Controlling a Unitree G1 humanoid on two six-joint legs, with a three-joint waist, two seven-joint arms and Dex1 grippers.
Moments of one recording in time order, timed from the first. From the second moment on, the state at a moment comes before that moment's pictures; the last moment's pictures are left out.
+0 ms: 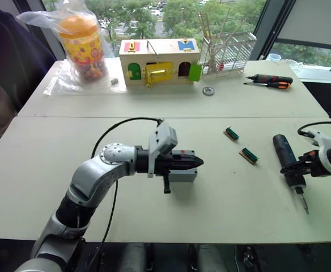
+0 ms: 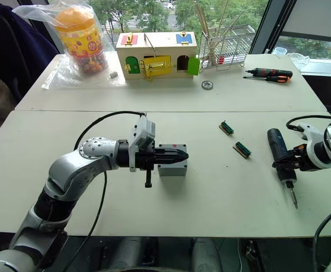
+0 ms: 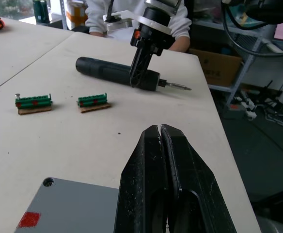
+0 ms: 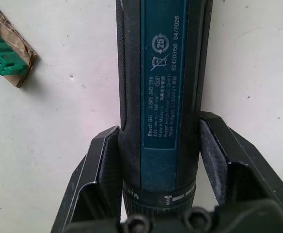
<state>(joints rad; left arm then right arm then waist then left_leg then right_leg) -0.54 0.42 -0.27 -0.36 -0.55 0.71 -0.89 -0.84 -1.14 0.37 0.66 0.26 1.27 1.11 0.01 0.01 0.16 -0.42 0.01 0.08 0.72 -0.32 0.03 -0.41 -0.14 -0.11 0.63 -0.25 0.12</state>
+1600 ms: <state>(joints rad) -0.54 0.47 -0.26 -0.14 -0.42 0.67 -0.92 -0.33 -0.29 -0.16 -0.42 0.53 0.56 0.51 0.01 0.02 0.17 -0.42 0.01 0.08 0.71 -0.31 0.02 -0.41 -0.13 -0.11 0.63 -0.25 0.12</state>
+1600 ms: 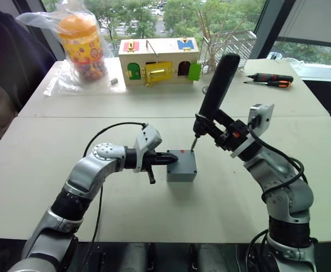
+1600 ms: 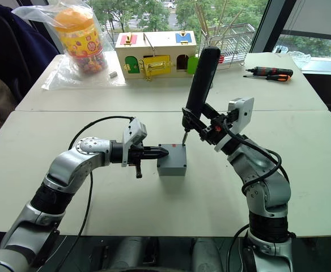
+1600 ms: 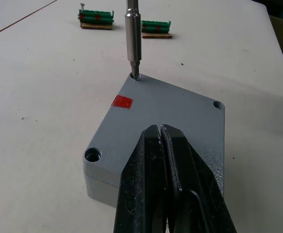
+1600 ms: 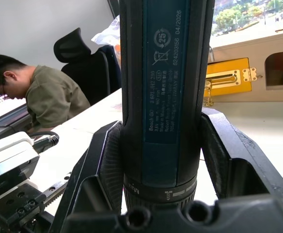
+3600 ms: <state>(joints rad) -0.51 0.40 -0.26 -0.12 -0.40 0.63 -0.91 -0.48 -0.42 -0.21 -0.37 0.66 0.64 0.36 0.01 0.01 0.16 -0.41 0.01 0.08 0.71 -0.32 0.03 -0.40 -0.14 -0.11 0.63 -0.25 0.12</state>
